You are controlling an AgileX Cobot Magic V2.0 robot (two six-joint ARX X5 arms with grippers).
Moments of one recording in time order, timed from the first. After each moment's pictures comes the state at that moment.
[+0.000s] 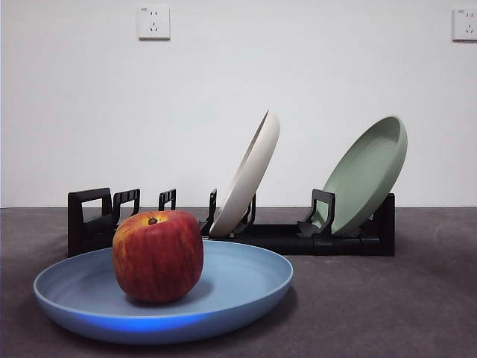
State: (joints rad) left arm -1.05 0.74 1.02 -0.70 -0.63 -0.11; right arm 0.72 0.82 0.96 -0.59 0.03 0.06
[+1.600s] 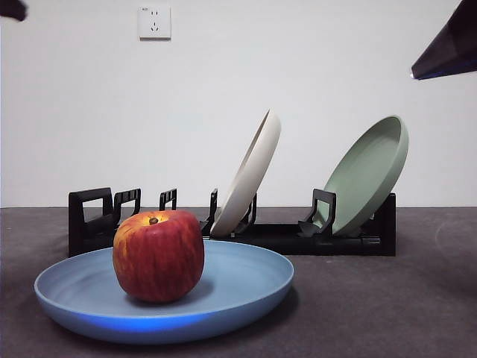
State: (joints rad) left arm -0.71 0.37 0.39 -0.19 -0.32 -0.07; right arm 0.72 0.50 0.44 -0.31 0.08 0.17
